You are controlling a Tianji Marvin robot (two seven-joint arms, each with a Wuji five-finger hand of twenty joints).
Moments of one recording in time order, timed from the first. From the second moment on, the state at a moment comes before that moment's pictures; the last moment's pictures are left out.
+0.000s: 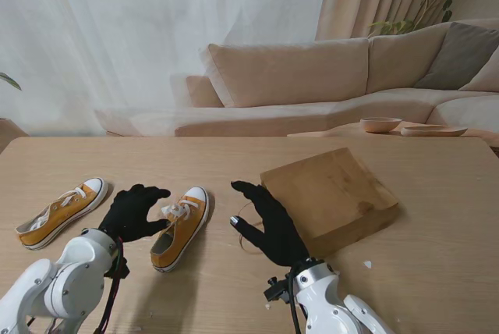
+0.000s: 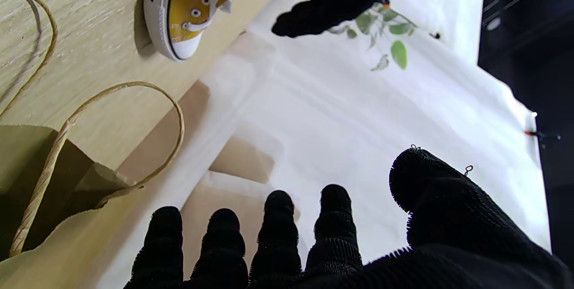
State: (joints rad) left arm 1.82 -1.07 -1.43 -1.90 0.79 0.14 -0.24; right arm -1.81 -1.17 1.03 -1.86 -0.40 -0.09 -0.30; left_hand 0.71 -0.35 0.63 -0.08 0.25 0.17 0.36 0.27 0.21 0.14 0.31 0.38 0.04 0.17 0.07 0.51 -0.08 0.27 0.10 0.47; right_hand 0.36 -0.14 0.46 0.03 0.21 -0.18 0.04 0.58 0.21 -0.10 0.22 0.16 0.11 -0.02 0.03 0.18 -0.06 0.06 0.28 0.59
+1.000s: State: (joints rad) left arm 1.62 -1.05 -1.16 -1.68 0.83 0.39 -0.18; right arm -1.85 -1.18 1.04 -1.89 -0.40 -0.10 -0.34; left_hand 0.75 -0.42 0.70 -0.10 0.28 0.19 0.37 0.31 0.28 0.12 0.40 0.47 0.09 0.19 0.10 0.61 -0.11 0.27 0.20 0.75; right_hand 0.36 -0.14 0.46 0.03 0.22 -0.18 0.04 0.59 0.21 -0.10 0.25 0.17 0.11 -0.02 0.06 0.18 -0.05 0.06 0.28 0.60
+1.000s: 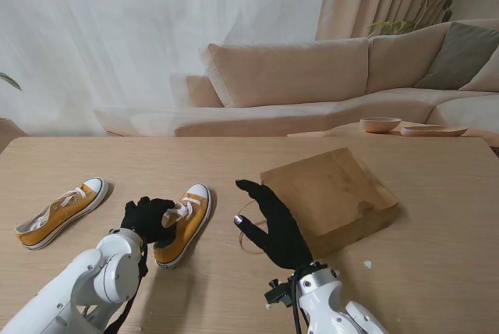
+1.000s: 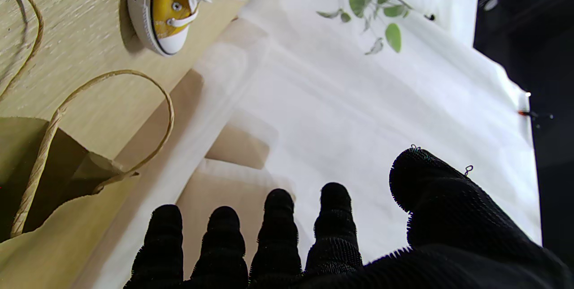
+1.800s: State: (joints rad) left arm 1.74 -1.09 -1.34 -1.74 0.79 0.18 -0.06; right arm -1.84 -1.18 1.04 -1.88 -0.39 -0.10 -0.35; left_hand 1.15 -0.36 0.41 -0.11 0.77 0.33 0.65 0.70 0.94 0.34 0.82 1.04 0.56 0.51 0.98 0.92 -0.02 0.48 1.02 0.75; right_hand 0.36 -0.14 0.46 0.03 0.24 -0.18 0.04 0.59 0.21 -0.10 0.27 0.18 0.11 -0.02 0.07 0.18 -0.05 0.07 0.28 0.60
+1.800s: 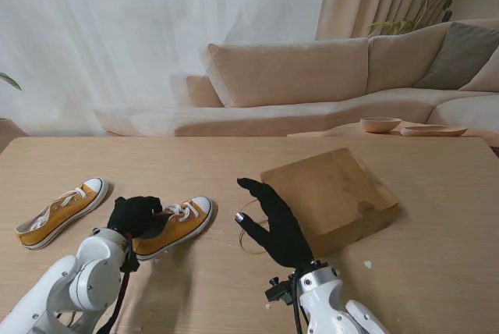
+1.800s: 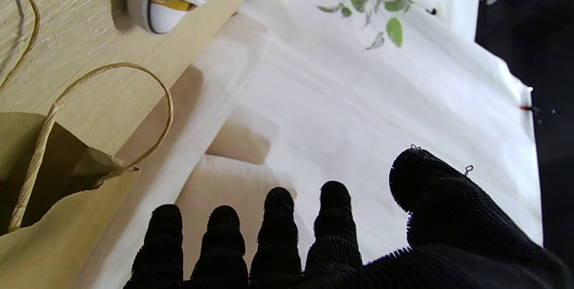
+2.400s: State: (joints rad) left arm 1.87 -1.12 -1.62 -1.68 0.82 -0.01 0.18; right arm -1.84 -1.18 1.03 -1.88 -0.40 -0.09 -0.35; left_hand 1.15 -0.36 0.41 -0.11 0.78 0.34 0.65 0.81 0.94 0.34 0.85 1.06 0.57 0.52 1.01 0.94 -0.02 0.50 1.07 0.74; right_hand 0.36 -0.14 0.46 0.03 0.24 -0.18 0.04 0.60 0.21 -0.10 0.27 0.18 0.11 -0.02 0.08 0.18 -0.05 0.07 0.28 0.60
